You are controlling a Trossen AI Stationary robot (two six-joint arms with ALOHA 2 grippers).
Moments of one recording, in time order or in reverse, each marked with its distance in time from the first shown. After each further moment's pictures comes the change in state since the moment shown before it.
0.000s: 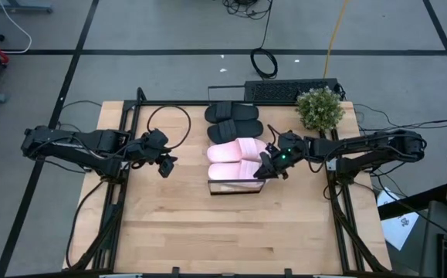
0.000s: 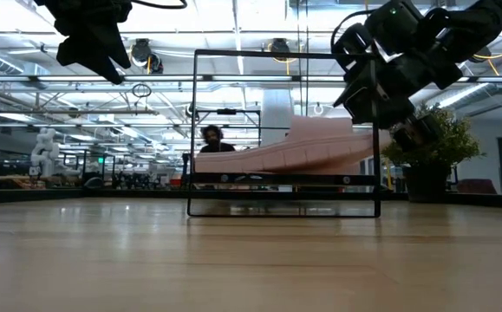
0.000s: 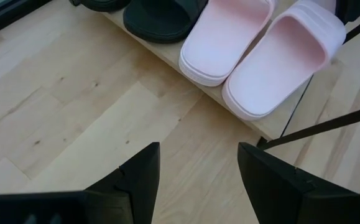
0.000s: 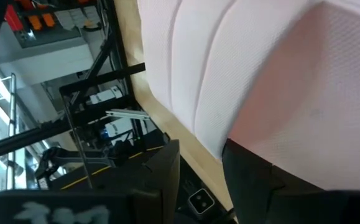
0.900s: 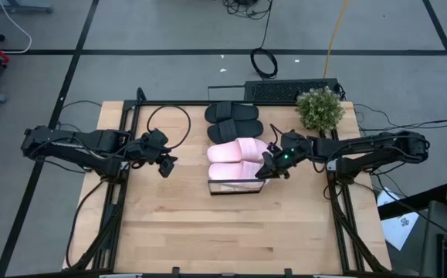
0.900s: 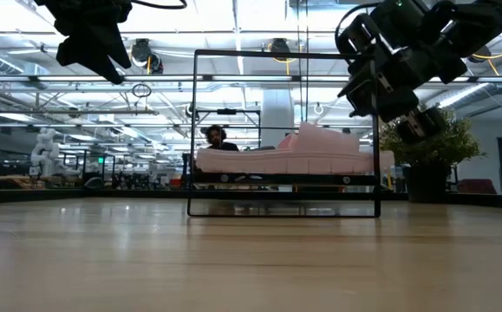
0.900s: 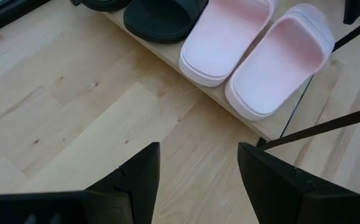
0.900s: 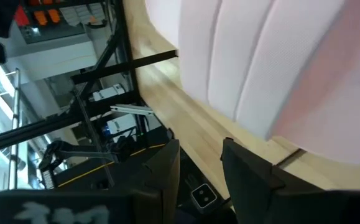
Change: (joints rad) left arm 0.000 0.000 0.000 0.001 0.000 -0.007; right arm 0.008 -0.054 0.001 -0.034 0.002 -0.009
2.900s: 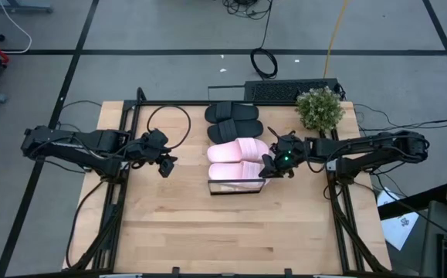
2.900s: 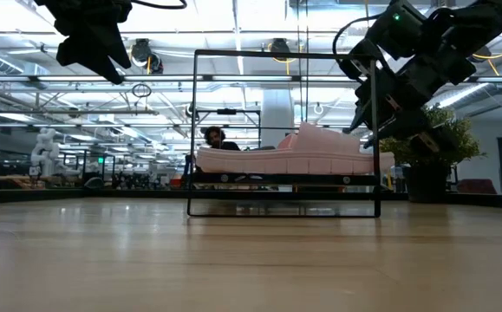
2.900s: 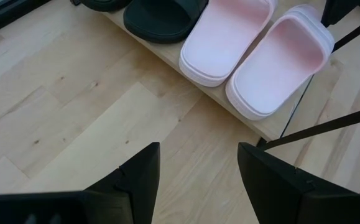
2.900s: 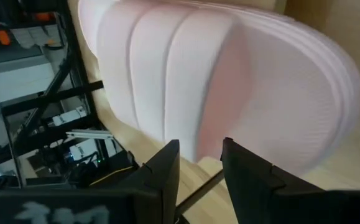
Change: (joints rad) left arm 0.000 0.000 0.000 0.000 0.000 0.000; right arm 0.002 0.008 -0.001 -0.169 0.108 -0.066
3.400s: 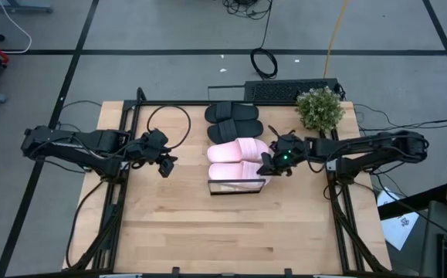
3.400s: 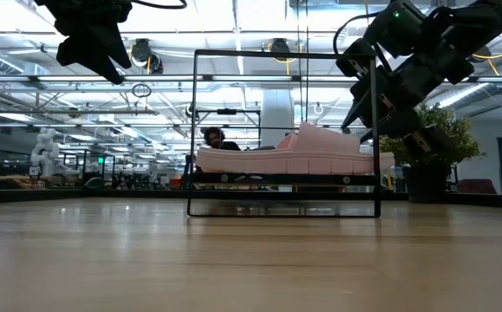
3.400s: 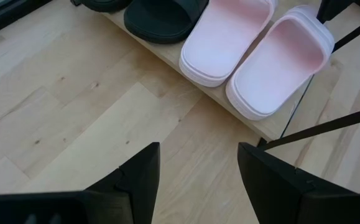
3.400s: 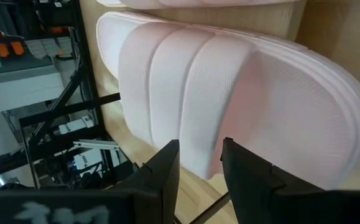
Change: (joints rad) left arm 0.000 0.000 0.000 0.000 -0.001 0.002; right arm 0.000 0.003 0.000 0.038 0.055 -0.004
